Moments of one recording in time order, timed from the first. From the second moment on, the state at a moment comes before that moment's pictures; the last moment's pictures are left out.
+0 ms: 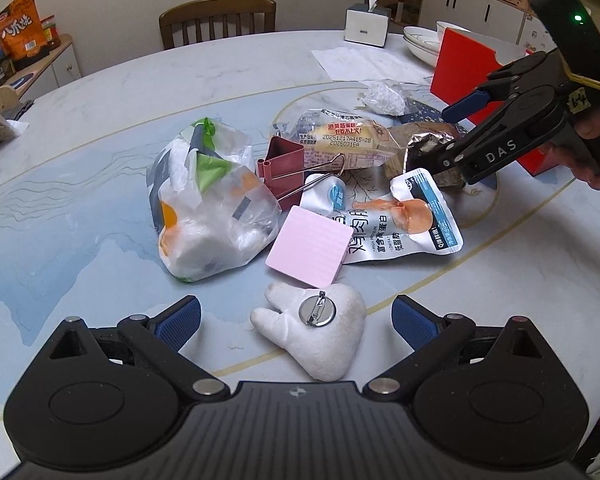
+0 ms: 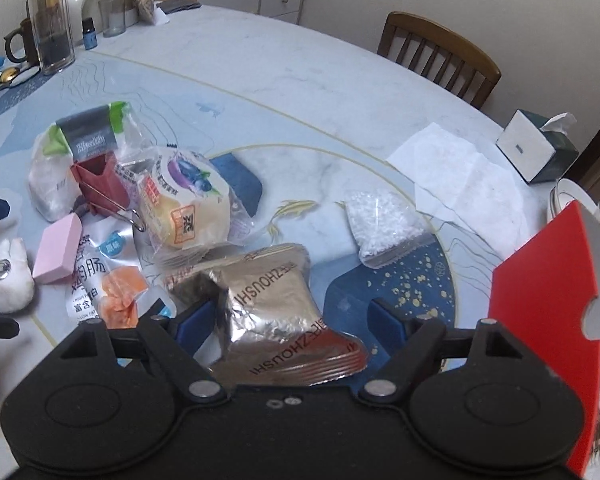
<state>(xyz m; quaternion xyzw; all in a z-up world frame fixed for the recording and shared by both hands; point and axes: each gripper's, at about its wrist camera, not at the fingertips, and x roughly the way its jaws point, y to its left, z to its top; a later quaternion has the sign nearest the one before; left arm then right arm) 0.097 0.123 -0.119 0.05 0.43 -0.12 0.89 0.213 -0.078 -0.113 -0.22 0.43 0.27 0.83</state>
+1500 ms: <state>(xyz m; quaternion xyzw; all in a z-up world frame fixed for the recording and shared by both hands) 0.090 0.103 -0.108 0.04 0.44 -0.11 0.89 0.188 -0.130 -0.082 -0.09 0.44 0.22 0.86</state>
